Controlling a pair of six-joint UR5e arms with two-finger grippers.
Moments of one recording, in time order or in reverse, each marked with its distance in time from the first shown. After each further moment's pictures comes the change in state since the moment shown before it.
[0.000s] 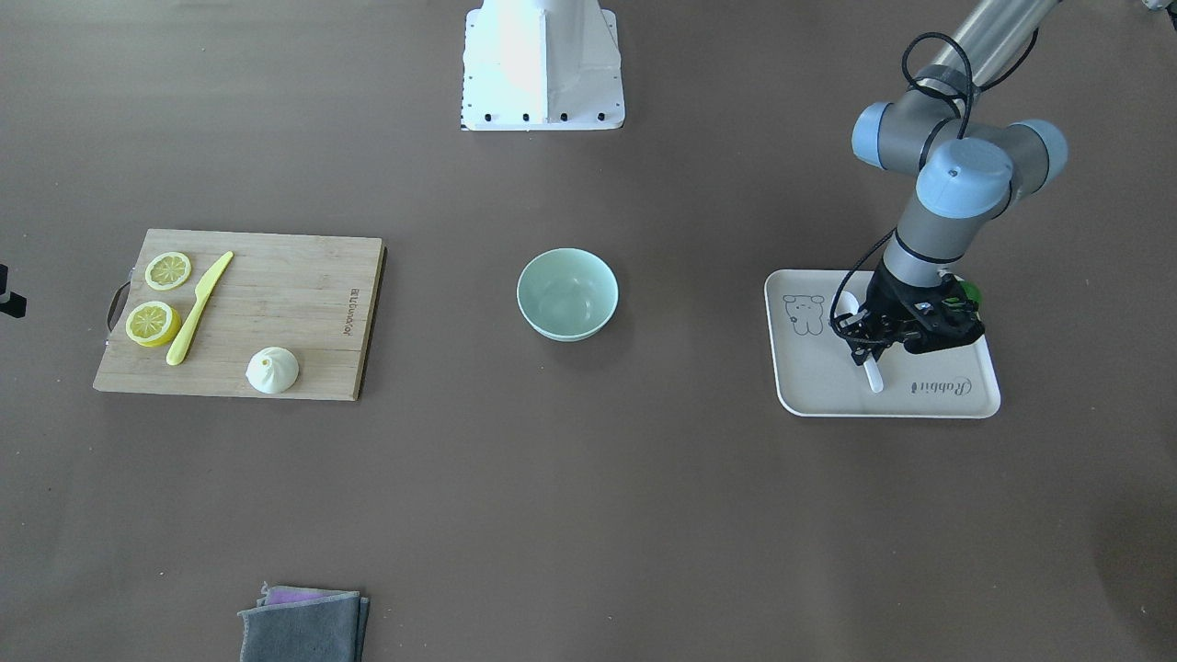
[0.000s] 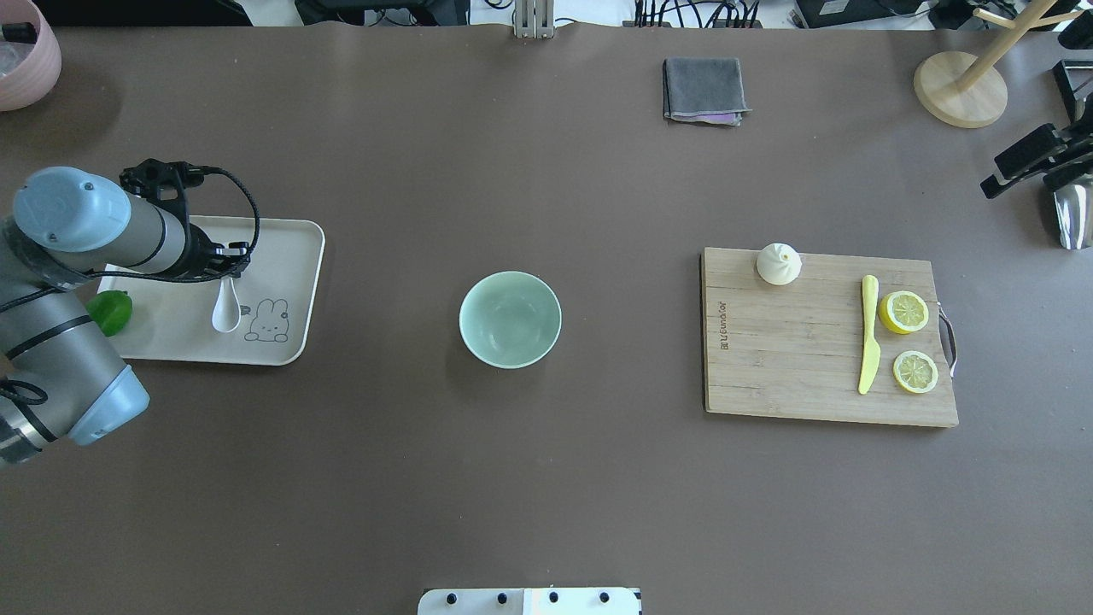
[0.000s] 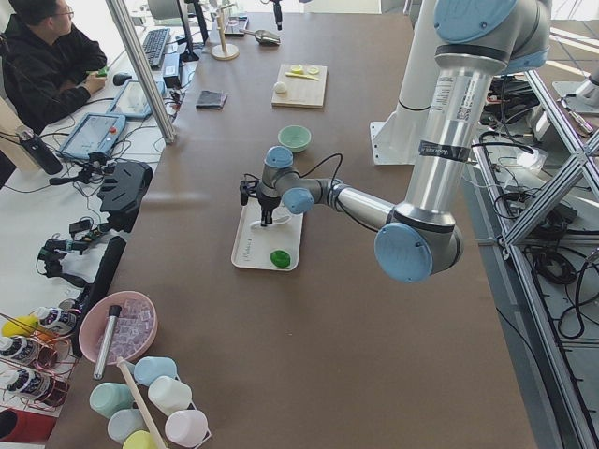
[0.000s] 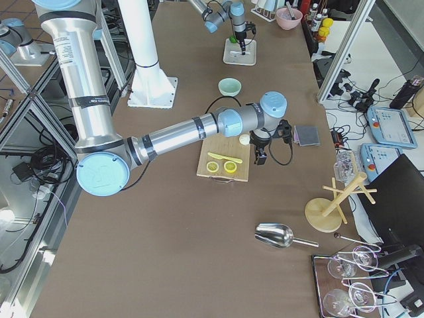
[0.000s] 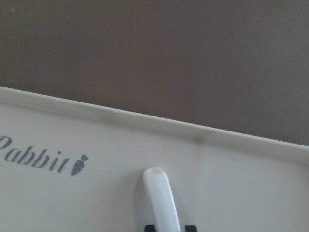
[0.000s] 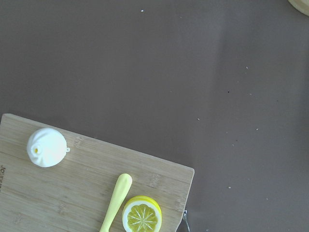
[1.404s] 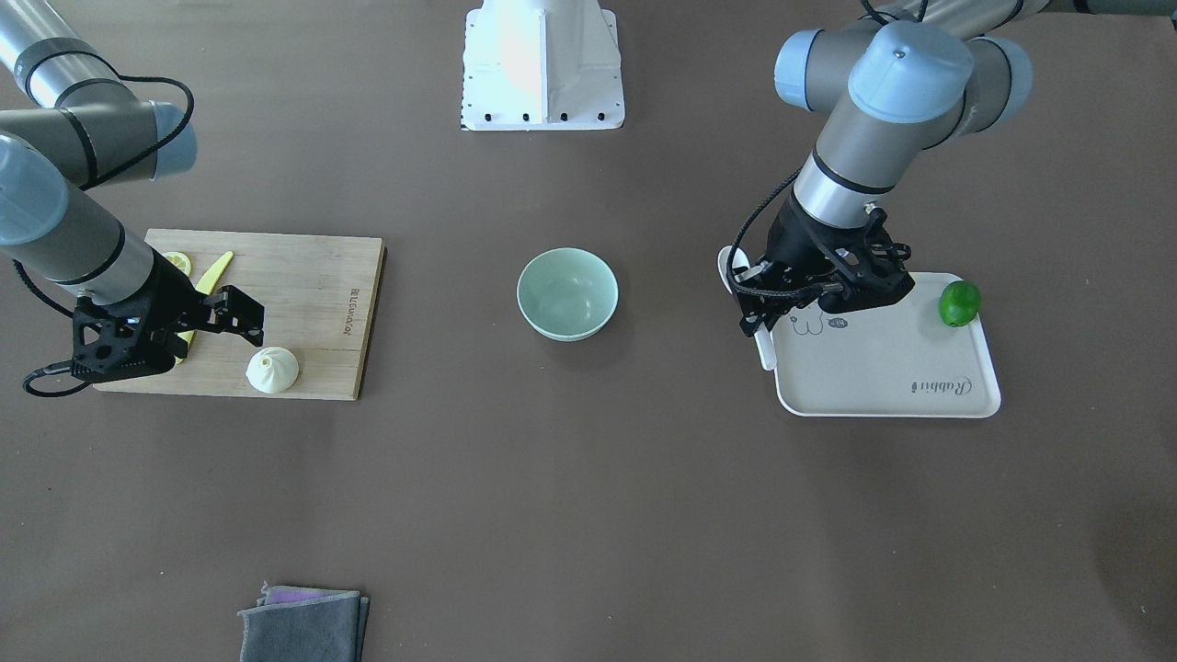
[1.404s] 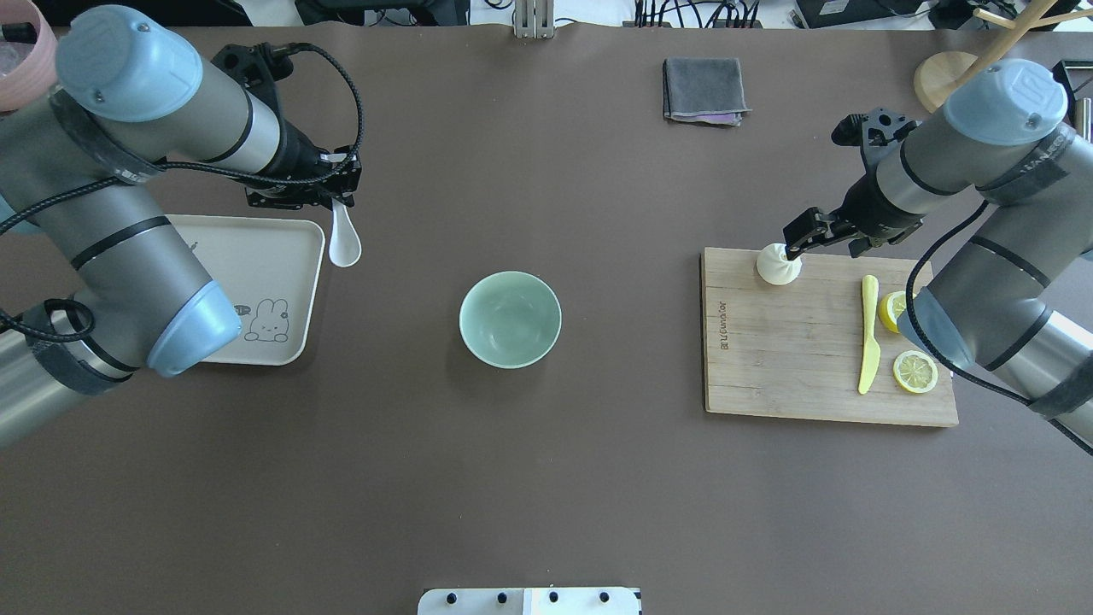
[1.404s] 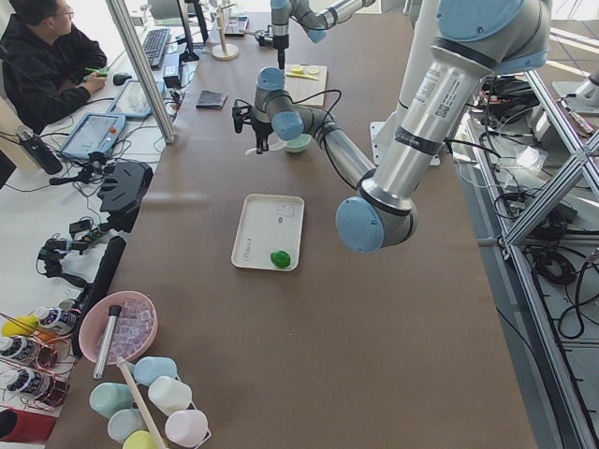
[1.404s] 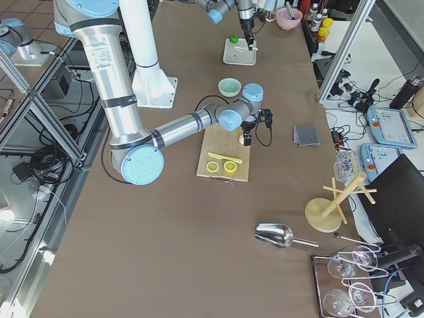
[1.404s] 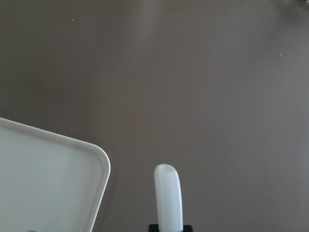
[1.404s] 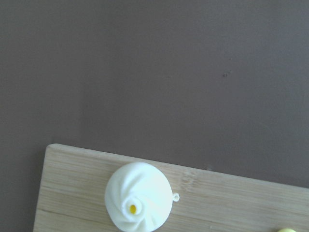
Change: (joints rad) left arm -0.028 -0.308 -0.154 0.297 -0.123 -0.166; right arm -0.398 0.091 -0.101 0.371 -0.263 0.598
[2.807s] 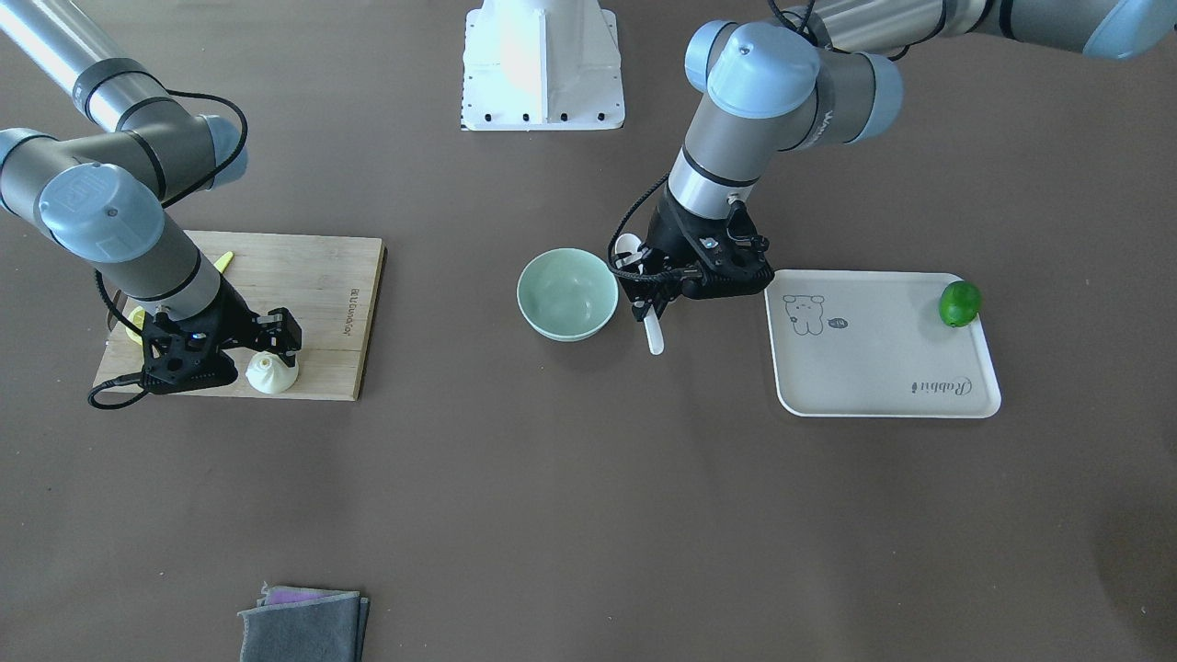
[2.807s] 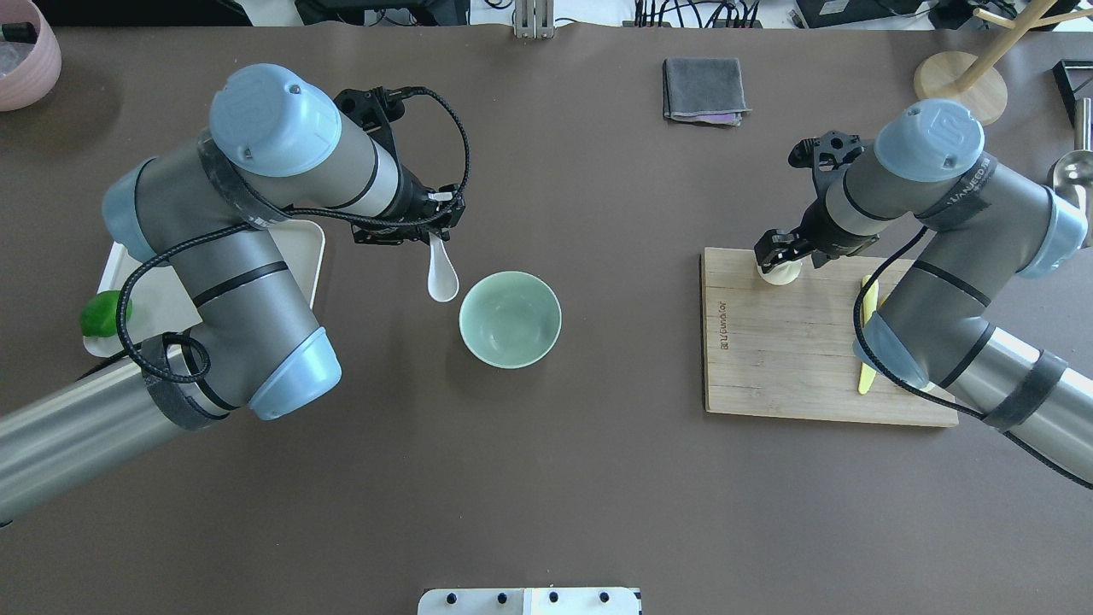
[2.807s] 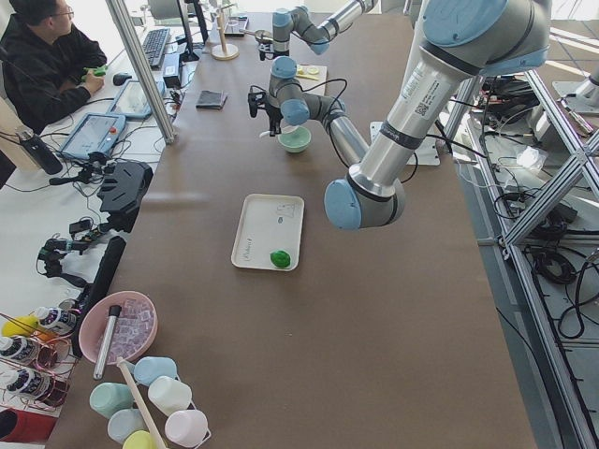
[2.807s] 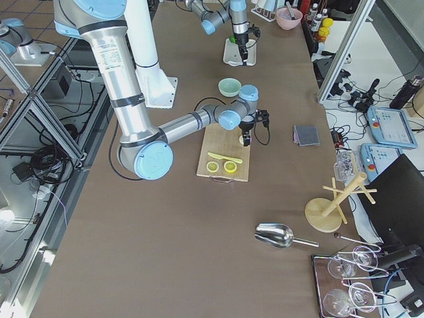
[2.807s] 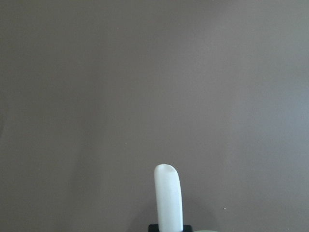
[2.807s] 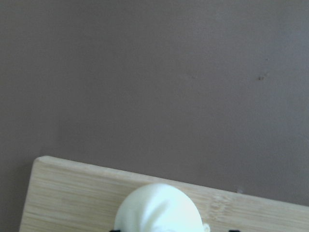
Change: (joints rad) left arm 0.132 -0.121 0.067 -0.026 0.072 -0.085; right arm -0.071 0.044 -0.058 0.014 -0.110 0.017
